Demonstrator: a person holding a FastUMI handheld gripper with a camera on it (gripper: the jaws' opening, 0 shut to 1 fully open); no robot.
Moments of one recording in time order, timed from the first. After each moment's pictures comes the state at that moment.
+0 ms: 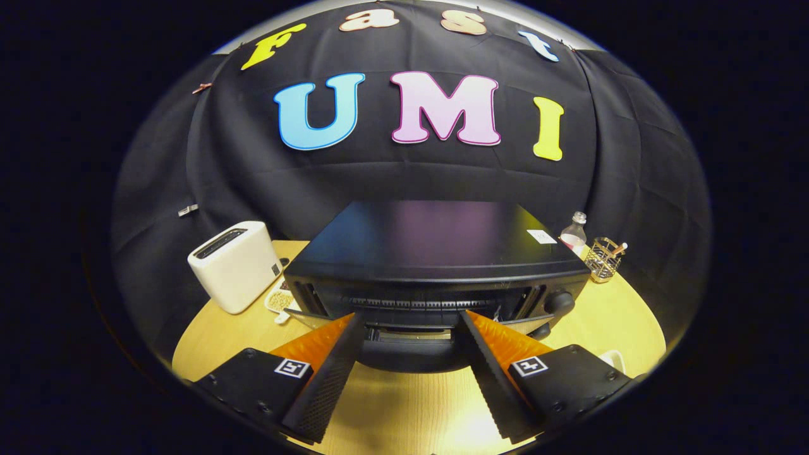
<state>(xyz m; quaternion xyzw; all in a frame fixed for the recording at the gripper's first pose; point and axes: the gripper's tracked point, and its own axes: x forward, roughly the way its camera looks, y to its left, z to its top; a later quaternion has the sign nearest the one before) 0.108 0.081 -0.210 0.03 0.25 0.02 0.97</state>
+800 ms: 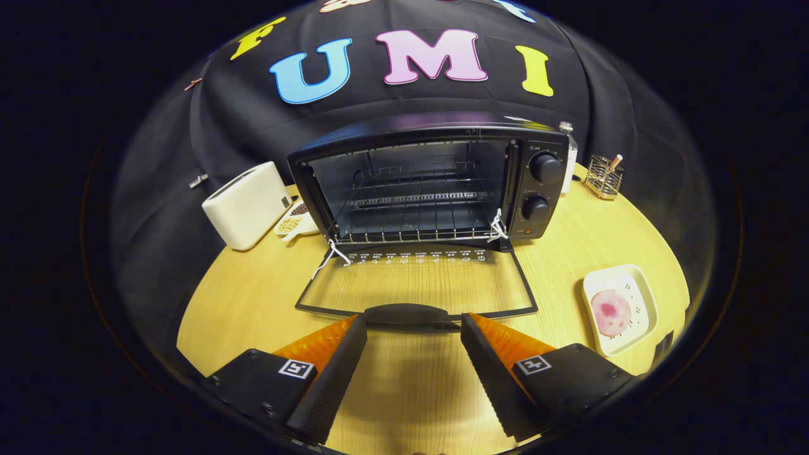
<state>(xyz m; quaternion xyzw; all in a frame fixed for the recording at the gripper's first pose) -0.007 0.066 -0.290 0.09 0.37 0.04 0.93</state>
